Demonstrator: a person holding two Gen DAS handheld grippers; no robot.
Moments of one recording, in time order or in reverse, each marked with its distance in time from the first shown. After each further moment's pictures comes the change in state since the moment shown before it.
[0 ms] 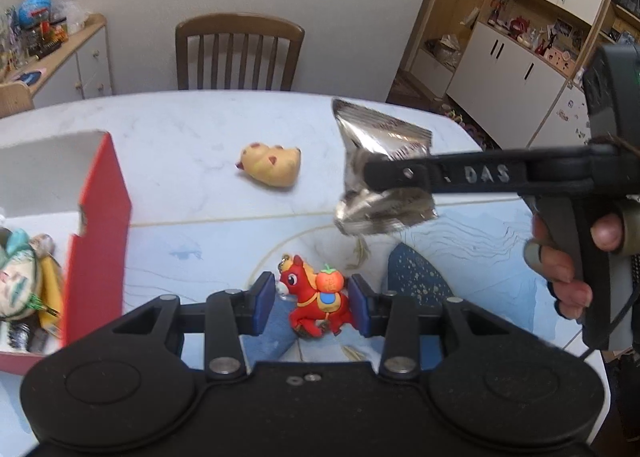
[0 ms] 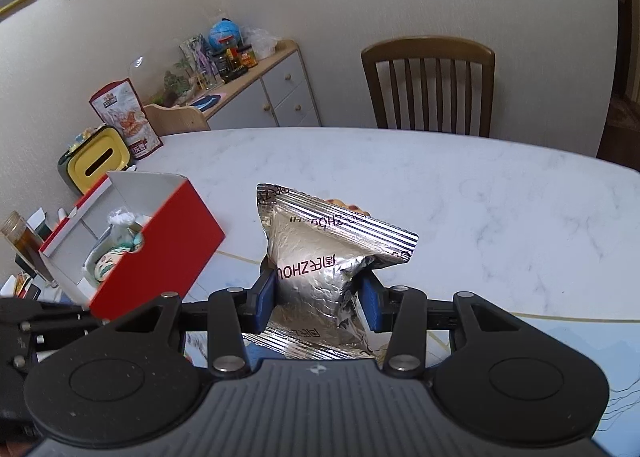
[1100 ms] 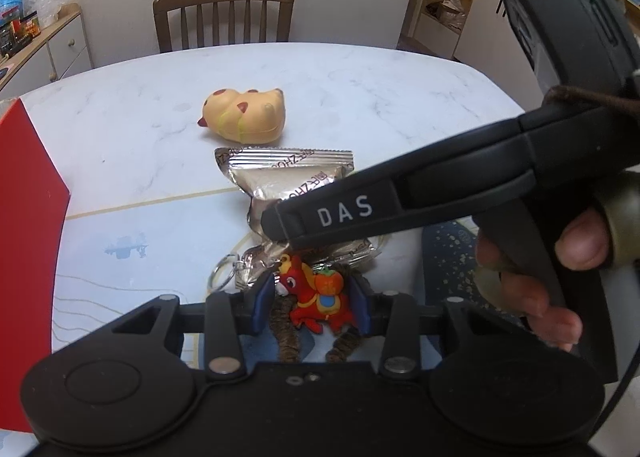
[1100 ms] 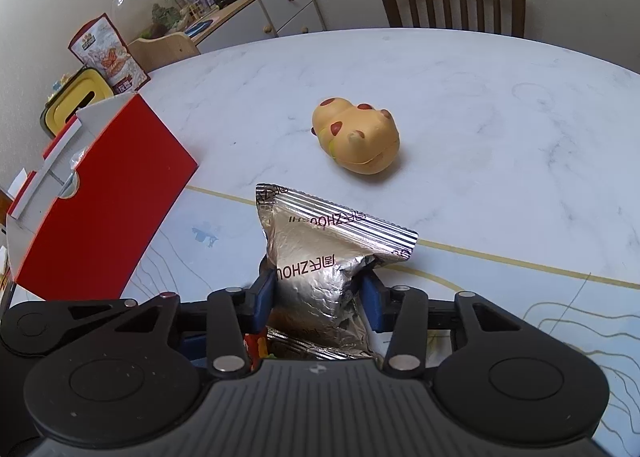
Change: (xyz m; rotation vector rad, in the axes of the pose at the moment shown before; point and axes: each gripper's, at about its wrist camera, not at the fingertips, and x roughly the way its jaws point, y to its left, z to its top) left arm 0.104 -0.023 -0.022 0.075 0.077 0.047; right arm 0.116 -0.025 -0.028 0.042 0.206 0.076
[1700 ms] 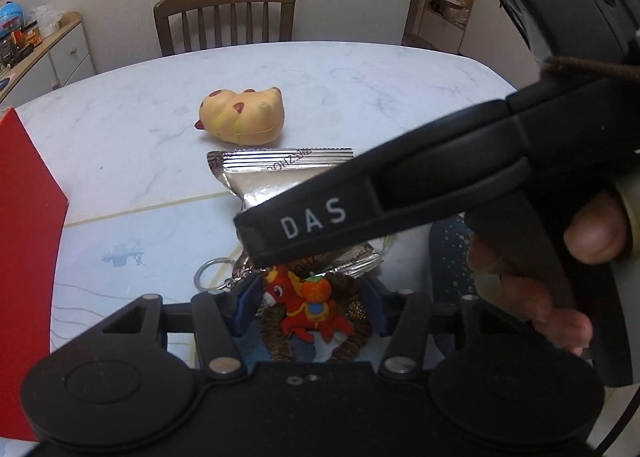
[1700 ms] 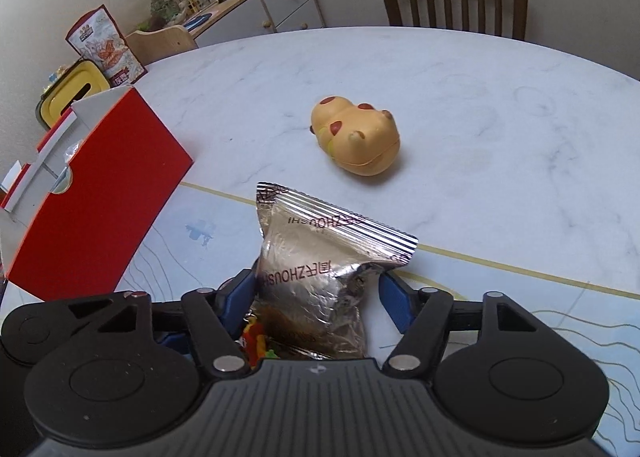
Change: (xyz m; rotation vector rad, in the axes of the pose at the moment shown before) left arm 0.011 -0.007 0.001 0.021 -0.001 0.040; right arm 0.006 0.001 0.003 -0.028 0.018 -0.013
